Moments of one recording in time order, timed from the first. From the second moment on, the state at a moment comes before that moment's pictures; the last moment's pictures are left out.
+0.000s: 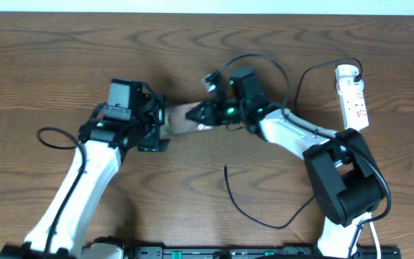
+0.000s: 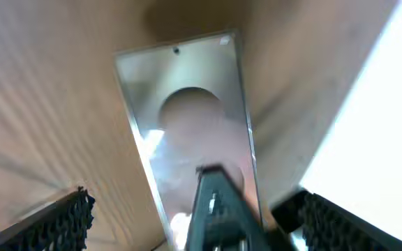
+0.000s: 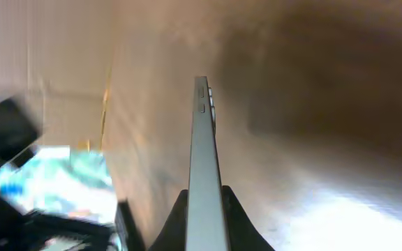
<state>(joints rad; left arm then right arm) -0.19 1.35 0.97 -0.59 0.30 -1.70 0.48 1.97 1.15 0.10 -0.83 0.64</state>
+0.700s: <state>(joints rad) -0.18 1.26 0.97 -0.29 0.31 -1.22 0.37 1.97 1.15 0.52 -0.77 1.53</state>
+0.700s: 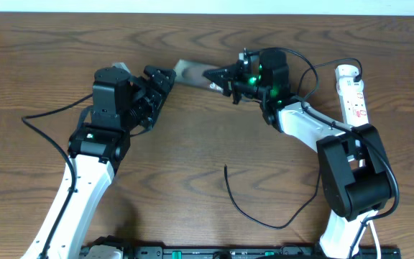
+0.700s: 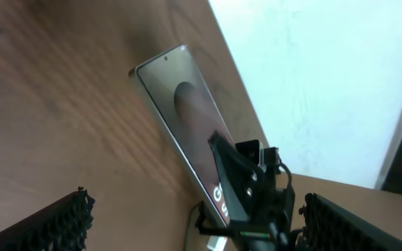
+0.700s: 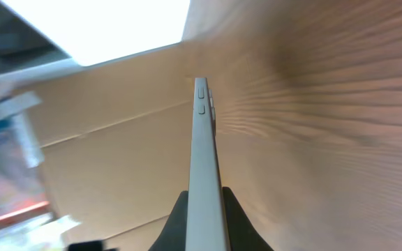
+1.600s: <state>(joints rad) -0.15 1.39 0.63 0.57 0.37 -1.38 0.41 1.97 1.15 0.70 -0.80 1.72</state>
